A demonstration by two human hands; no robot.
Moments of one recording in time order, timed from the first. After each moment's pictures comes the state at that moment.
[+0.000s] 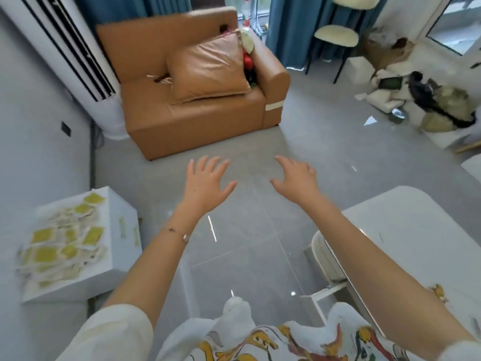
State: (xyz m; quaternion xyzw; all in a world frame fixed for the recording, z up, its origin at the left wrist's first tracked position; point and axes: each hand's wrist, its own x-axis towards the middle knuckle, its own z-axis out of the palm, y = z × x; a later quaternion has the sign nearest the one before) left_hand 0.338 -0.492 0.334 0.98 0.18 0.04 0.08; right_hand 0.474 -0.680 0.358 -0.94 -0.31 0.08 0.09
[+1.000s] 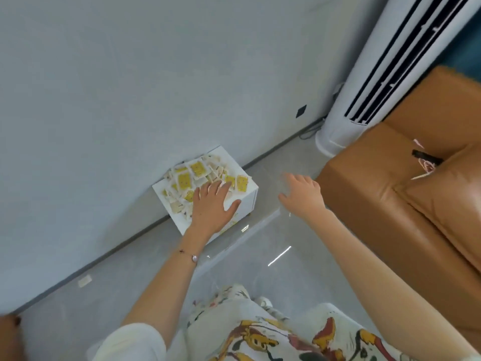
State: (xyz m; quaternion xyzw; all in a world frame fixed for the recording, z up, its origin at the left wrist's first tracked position) left_hand 0.222 -0.151 0.266 0.63 0.77 0.09 0.12; right_hand 0.441 -0.061 0.320 -0.58 -0.80 0.16 -0.02
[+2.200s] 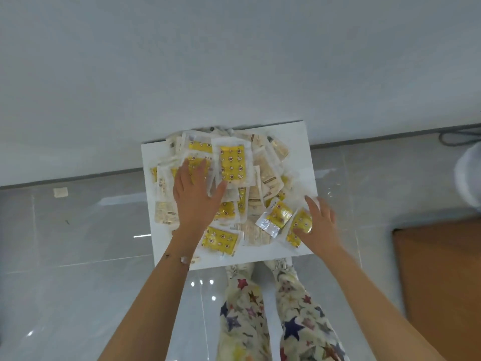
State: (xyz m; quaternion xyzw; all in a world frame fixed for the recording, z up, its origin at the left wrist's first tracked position) left_hand 0.024 0.076 -0.115 0.24 0.94 0.19 0.16; right_hand 0.257 0.237 -0.127 -0.47 -0.79 0.32 -0.24
